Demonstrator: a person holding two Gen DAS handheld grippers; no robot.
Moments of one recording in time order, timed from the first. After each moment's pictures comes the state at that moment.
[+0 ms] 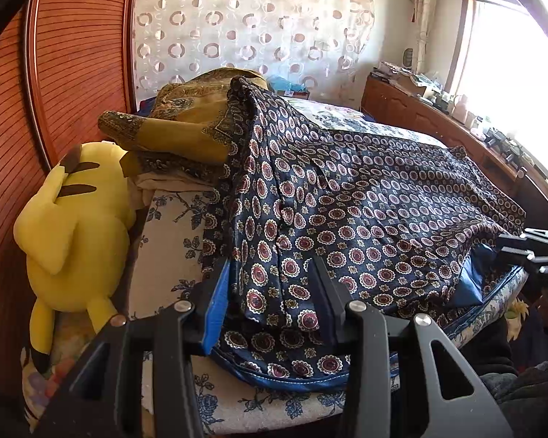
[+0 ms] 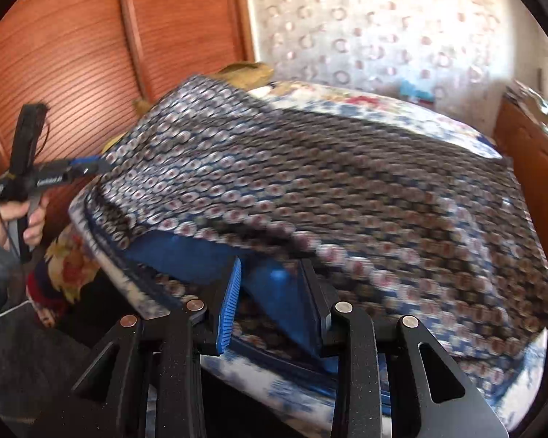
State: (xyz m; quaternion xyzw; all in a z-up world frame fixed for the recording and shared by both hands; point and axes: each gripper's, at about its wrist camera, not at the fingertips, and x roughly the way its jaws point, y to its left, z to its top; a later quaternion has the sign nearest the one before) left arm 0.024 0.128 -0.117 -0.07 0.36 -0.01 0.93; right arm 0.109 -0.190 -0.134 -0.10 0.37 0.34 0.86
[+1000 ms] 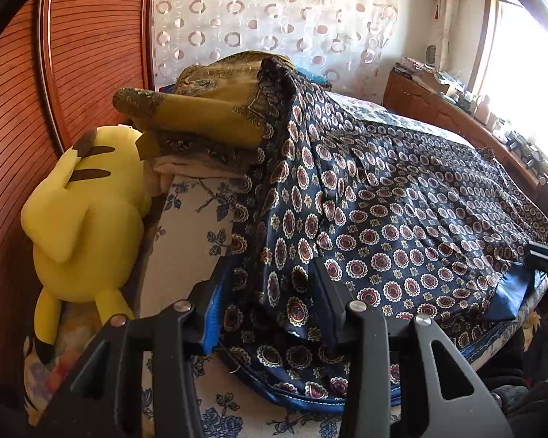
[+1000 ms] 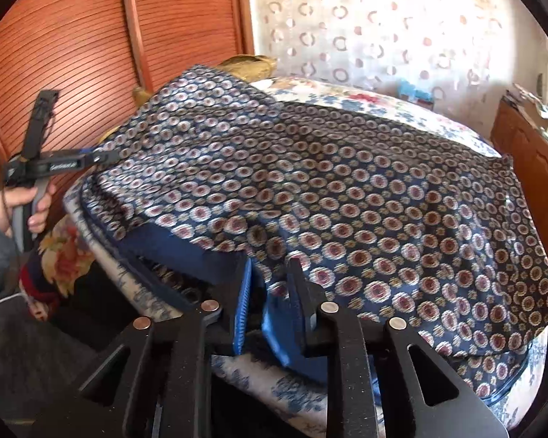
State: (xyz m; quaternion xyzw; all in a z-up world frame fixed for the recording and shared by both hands) left arm 0.041 0.143 -0.138 -0.07 0.38 0.03 0.92; right arm 0.103 -0.191 -0.141 -0.11 0.37 0.32 0.87
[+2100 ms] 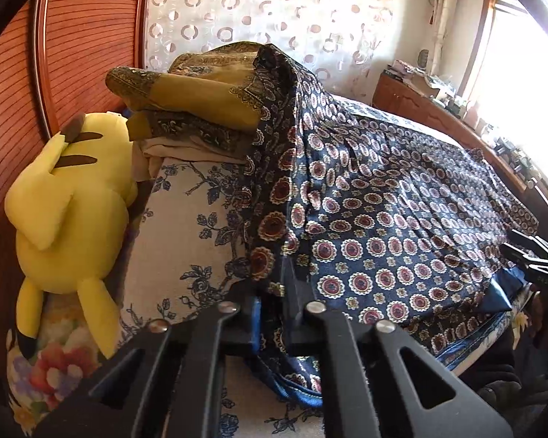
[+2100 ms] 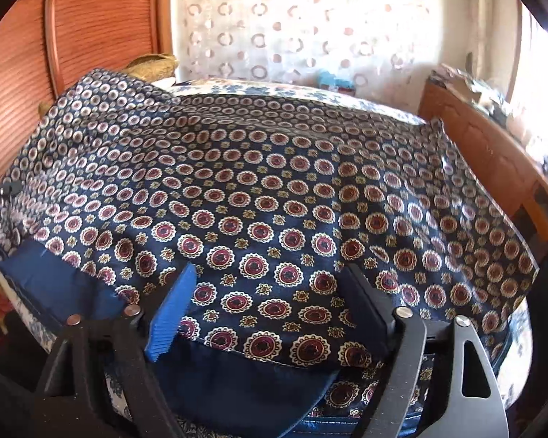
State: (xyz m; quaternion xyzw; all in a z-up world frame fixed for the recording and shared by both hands) left arm 0.035 0.149 -0.150 -0.10 0.37 0.00 0.92; right arm 0.137 -0.215 -0.171 -0.09 0.37 0.17 0.91
